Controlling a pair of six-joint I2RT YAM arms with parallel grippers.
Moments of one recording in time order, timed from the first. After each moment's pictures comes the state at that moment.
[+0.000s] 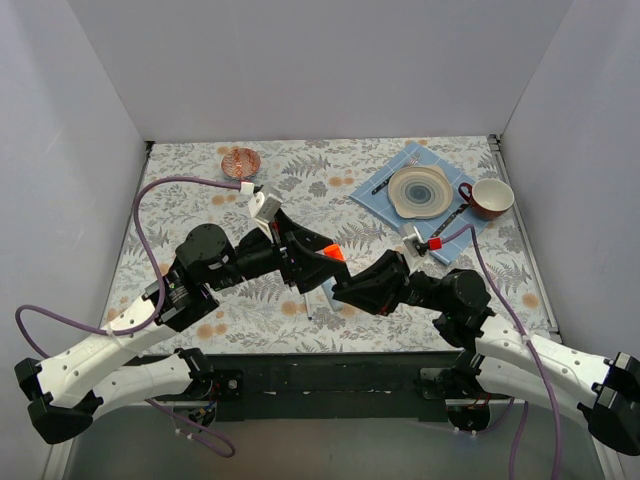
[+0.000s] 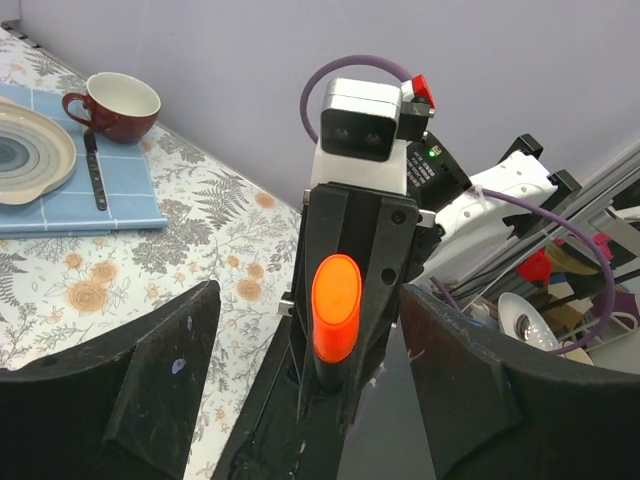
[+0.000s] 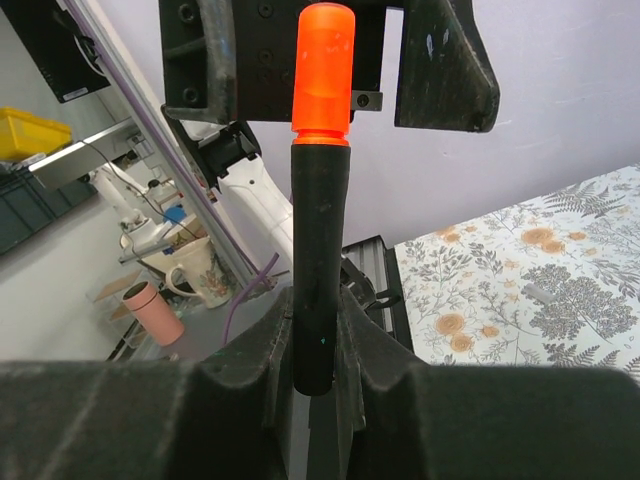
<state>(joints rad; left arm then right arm) -0.95 0.88 0.99 -0.01 0.28 -0.52 0.93 0.80 0.41 0.86 -0.55 0.70</state>
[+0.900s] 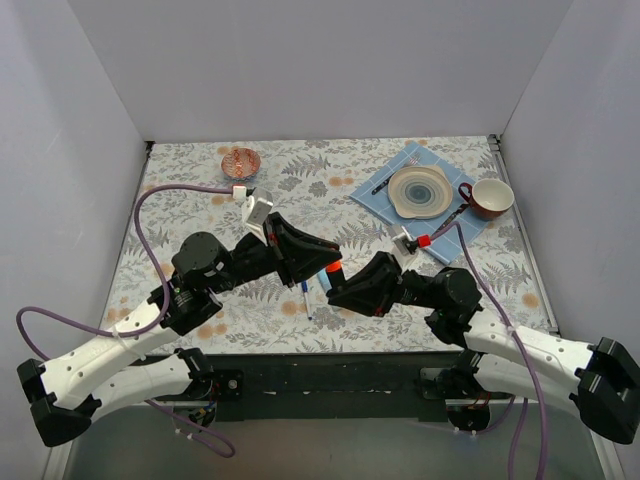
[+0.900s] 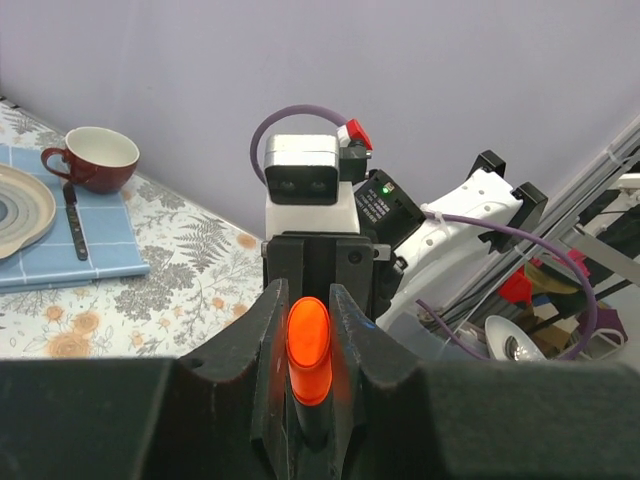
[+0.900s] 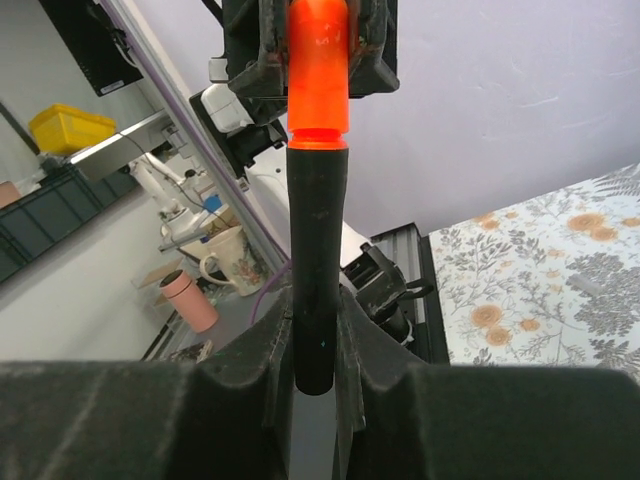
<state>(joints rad) -0.94 0.86 0.92 0.16 0.32 -0.53 0.93 0.90 0.40 1.00 -0.61 0.79</state>
